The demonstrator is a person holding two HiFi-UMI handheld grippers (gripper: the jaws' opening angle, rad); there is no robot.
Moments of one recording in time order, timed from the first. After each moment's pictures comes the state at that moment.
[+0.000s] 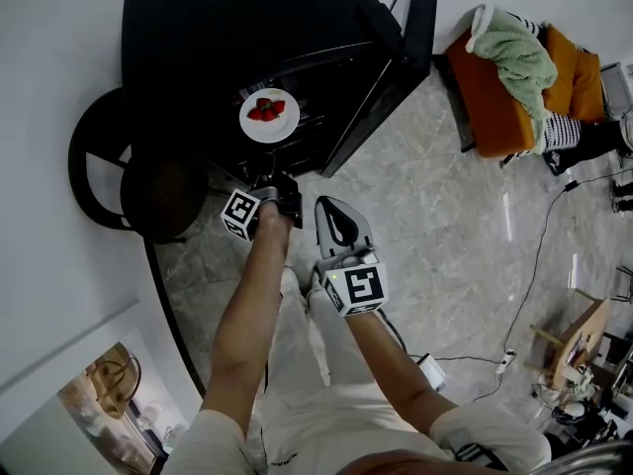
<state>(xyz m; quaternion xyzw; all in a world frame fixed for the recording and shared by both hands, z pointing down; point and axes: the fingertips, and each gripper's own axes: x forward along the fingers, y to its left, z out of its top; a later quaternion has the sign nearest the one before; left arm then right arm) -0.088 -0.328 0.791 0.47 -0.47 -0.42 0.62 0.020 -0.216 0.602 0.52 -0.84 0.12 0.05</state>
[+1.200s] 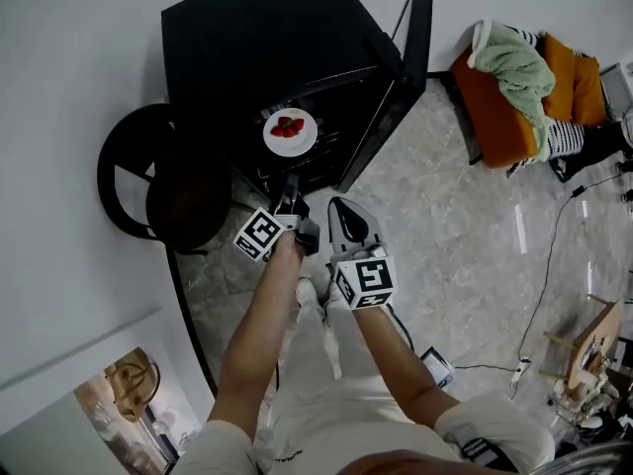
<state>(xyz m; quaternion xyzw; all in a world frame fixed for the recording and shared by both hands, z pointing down) -0.082 -0.295 0.677 0.66 -0.46 -0.29 0.52 0.008 -0.216 0.569 0.53 -0.83 0.14 0.05</state>
